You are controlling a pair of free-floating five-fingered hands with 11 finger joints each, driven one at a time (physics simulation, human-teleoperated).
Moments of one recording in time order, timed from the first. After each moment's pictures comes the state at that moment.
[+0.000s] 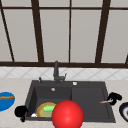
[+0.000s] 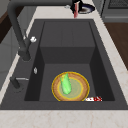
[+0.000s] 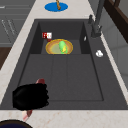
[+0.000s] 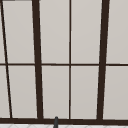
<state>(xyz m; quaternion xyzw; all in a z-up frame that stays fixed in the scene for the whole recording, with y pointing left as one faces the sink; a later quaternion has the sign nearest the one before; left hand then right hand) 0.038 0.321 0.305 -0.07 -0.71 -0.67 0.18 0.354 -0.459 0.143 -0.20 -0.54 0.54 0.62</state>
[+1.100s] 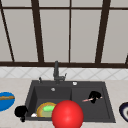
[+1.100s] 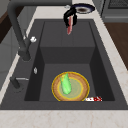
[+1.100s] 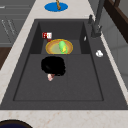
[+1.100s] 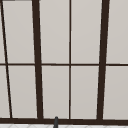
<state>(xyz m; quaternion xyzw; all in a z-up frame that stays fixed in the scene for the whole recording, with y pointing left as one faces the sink) 0.038 0.321 0.305 -0.07 -0.71 -0.67 0.18 0.410 -0.289 0.102 -0.22 -0.52 0.55 0.61</state>
